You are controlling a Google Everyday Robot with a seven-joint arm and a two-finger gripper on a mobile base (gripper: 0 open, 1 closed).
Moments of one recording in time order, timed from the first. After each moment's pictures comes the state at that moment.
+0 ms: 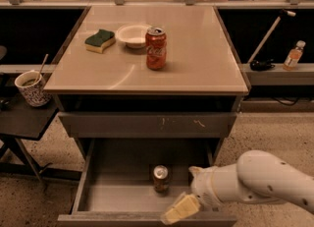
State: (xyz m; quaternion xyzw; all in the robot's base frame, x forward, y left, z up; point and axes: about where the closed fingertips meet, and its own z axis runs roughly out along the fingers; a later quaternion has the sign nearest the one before) arm 0.375 -0.066 0.605 -0.41 0.84 0.28 0.24
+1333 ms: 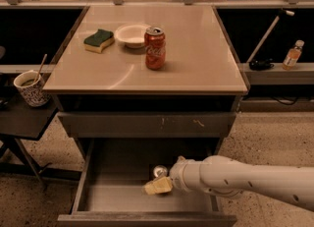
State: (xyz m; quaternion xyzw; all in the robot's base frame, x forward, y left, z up) arm 0.470 -0.023 0.521 -0.30 0.87 0.24 0.31
